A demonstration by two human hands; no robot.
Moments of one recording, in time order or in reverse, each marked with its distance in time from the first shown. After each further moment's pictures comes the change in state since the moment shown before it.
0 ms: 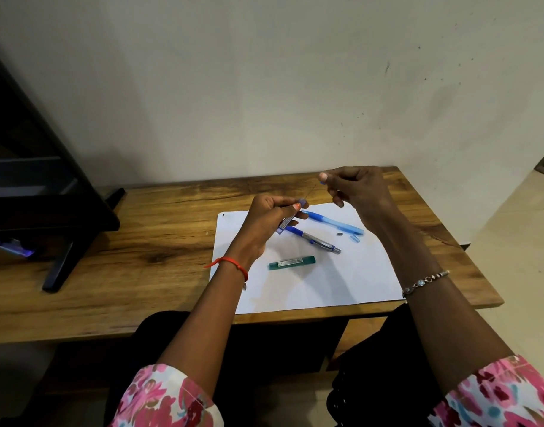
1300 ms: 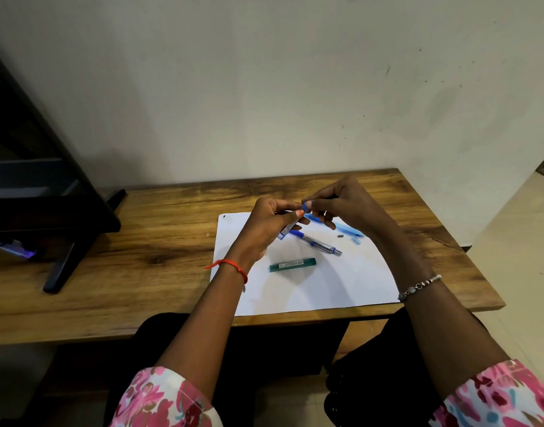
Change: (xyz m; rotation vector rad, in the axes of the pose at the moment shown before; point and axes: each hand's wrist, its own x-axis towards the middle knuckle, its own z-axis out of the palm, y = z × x) left_hand 0.000 -0.004 -0.001 0.097 -0.027 0.042; right_hand -0.006 -0.001 0.007 -0.314 -0.293 -0.029
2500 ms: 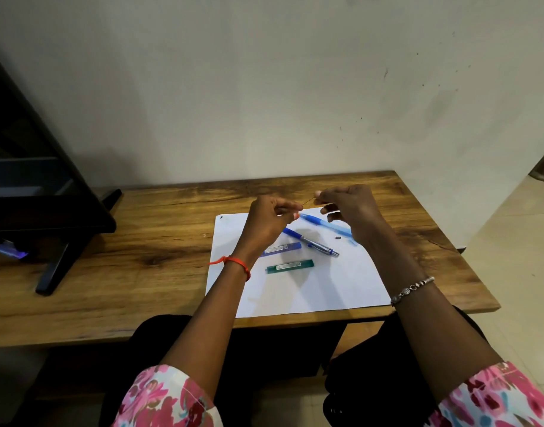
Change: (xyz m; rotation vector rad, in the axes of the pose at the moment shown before) left_hand 0.014 -0.008 0.004 0.253 0.128 0.067; right_hand 0.004 0.009 0.006 0.351 0.332 0.290
